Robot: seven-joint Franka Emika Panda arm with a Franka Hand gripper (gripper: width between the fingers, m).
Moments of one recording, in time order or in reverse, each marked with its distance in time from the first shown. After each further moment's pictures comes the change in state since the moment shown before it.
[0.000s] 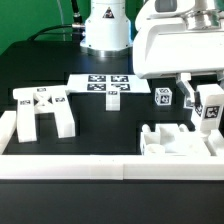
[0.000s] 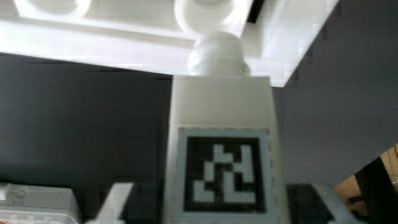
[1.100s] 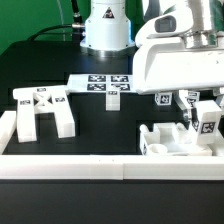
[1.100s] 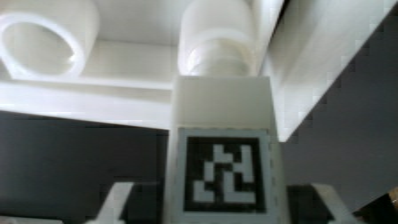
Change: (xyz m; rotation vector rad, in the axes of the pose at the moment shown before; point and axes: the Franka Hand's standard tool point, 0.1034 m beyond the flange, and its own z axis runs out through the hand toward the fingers) arm -0.023 -0.003 0.021 0.001 -0.034 -0.012
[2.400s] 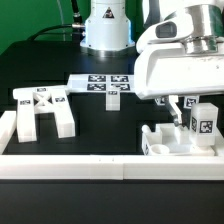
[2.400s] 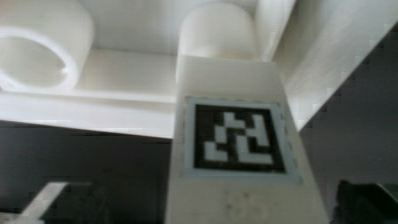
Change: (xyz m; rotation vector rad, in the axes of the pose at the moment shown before) arm -0.001 -0.002 0.005 -0.004 0.038 -0.008
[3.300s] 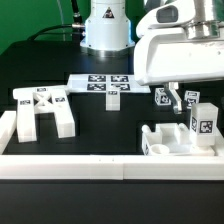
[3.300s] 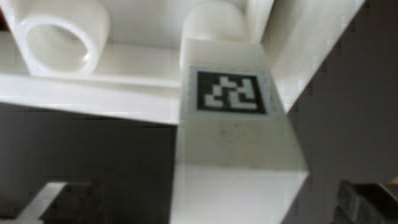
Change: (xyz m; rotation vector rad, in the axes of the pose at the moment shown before) arm 0.002 -0.004 -0.017 0.030 -0.143 0.004
